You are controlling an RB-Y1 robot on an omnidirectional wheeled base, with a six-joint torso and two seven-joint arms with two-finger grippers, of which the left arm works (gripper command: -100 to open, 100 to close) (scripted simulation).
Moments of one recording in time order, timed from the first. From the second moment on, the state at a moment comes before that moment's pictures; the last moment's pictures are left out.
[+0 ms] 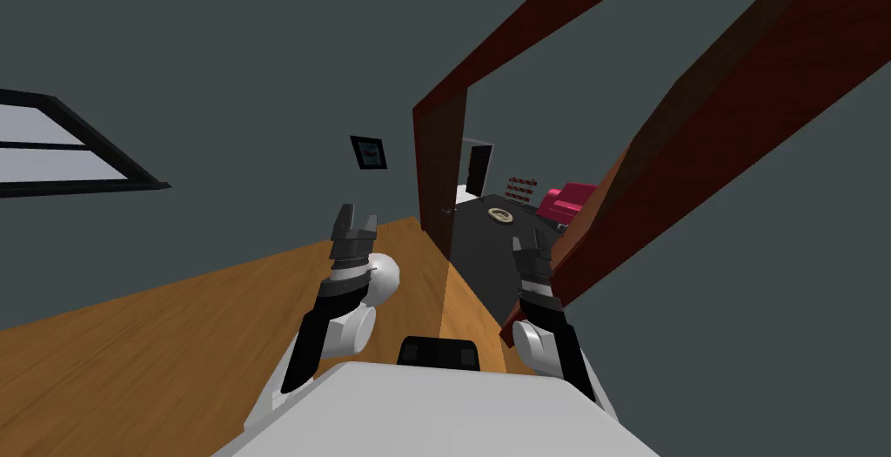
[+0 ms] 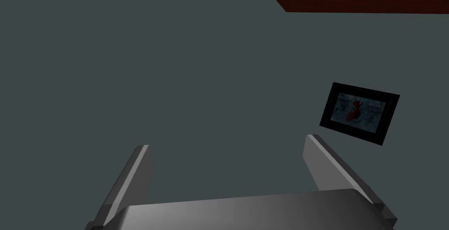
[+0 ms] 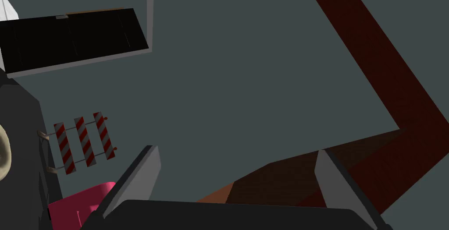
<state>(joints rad) 0.48 -0.05 -0.06 -2.36 0.00 -0.44 -0.08</state>
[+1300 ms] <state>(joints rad) 0.39 0.01 -0.14 -2.11 -0.03 -0.50 -0.03</state>
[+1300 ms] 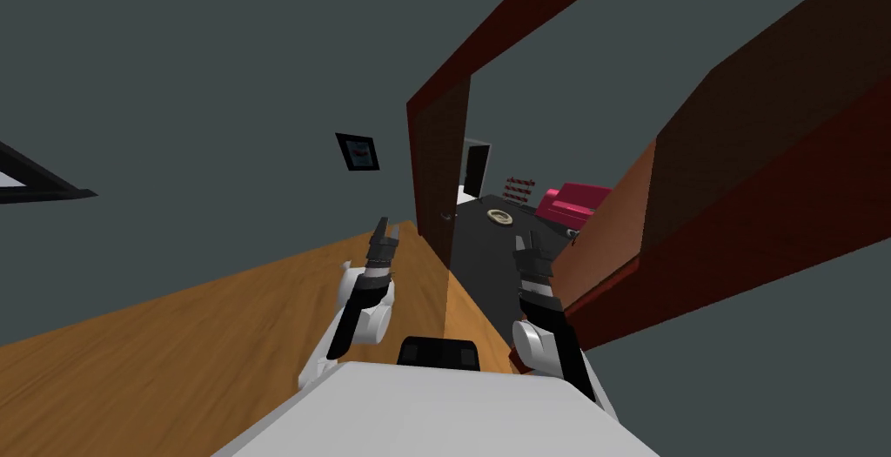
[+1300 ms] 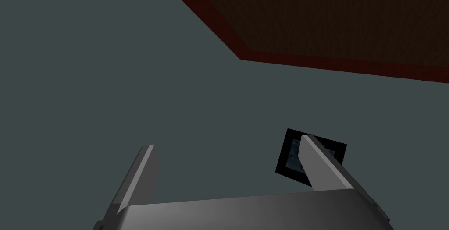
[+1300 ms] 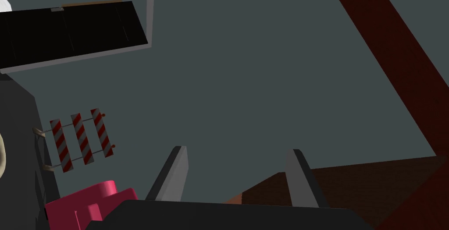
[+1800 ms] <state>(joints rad) 0.34 0.04 -0.16 -1.99 -0.04 -0.53 0.00</state>
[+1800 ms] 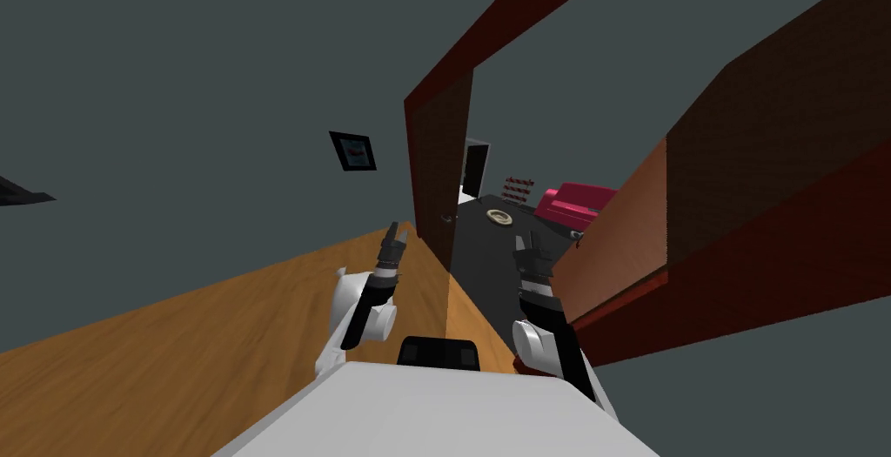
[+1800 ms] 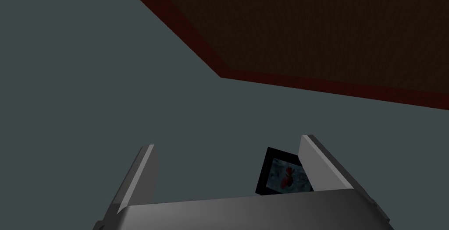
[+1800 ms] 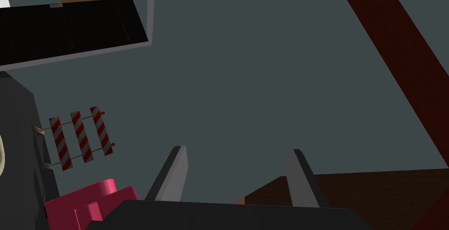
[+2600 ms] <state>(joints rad) 0.26 0.07 -0.22 -1.78 -0.07 -0.57 0.04</state>
